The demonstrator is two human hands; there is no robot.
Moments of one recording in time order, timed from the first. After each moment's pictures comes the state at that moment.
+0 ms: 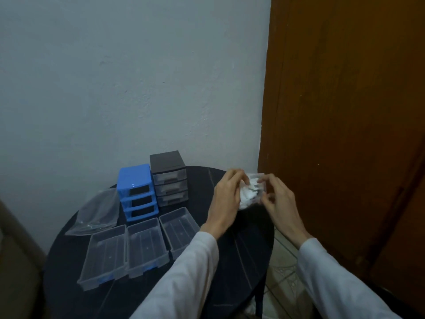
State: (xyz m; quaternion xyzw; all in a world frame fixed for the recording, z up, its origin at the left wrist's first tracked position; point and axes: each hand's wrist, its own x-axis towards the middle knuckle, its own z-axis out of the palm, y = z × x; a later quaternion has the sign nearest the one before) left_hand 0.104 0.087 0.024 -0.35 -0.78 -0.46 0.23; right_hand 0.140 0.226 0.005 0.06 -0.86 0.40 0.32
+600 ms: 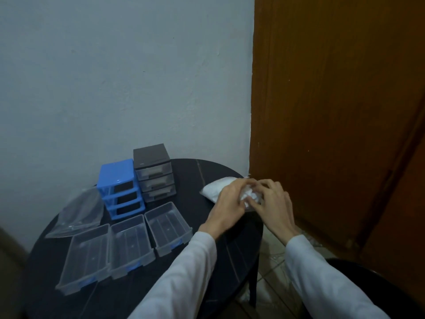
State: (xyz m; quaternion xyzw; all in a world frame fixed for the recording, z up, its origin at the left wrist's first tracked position) left_hand 0.093 0.117 -0.011 -0.38 -0.82 -0.42 0.08; right_hand 0.131 0.243 -0.031 -0.08 -0.93 0.21 0.28
